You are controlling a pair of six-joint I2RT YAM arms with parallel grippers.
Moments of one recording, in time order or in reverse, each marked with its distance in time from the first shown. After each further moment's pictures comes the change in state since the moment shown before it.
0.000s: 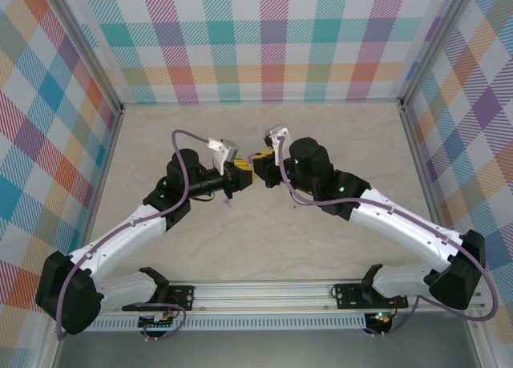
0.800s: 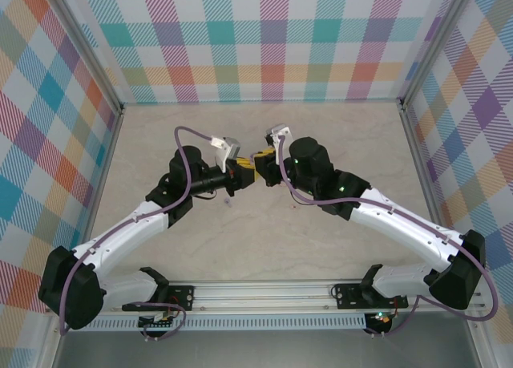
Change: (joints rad) left arm 0.000 0.037 0.029 0.001 0.026 -0.028; right arm 0.000 0.001 0.005 -0.006 0.037 0.008
